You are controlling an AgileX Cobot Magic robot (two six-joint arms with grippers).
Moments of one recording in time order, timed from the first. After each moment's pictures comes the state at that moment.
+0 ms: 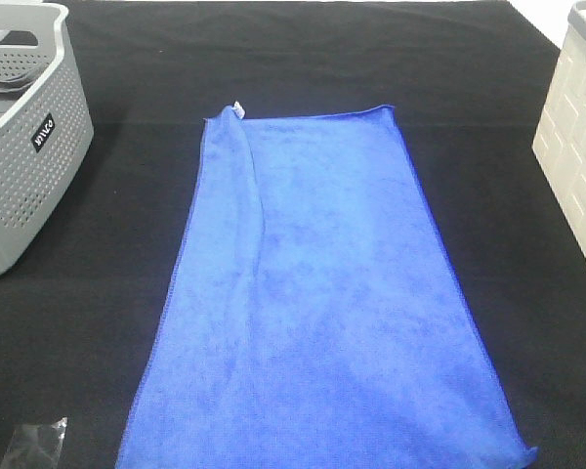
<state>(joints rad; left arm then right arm) 0.00 -0.01 -0.51 -0.04 1.05 0.01 0.13 0.00 -0.50 -0.03 1.06 -0.06</state>
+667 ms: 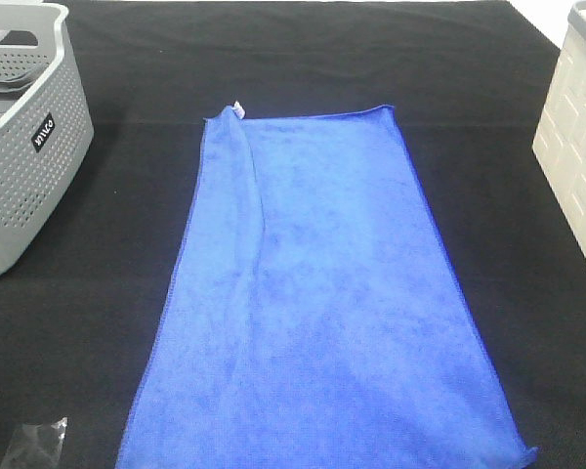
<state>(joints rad) 0.04 -0.01 -0.51 -0.04 1.05 0.01 0.13 0.00 -0.50 -0.03 1.06 -0.06</state>
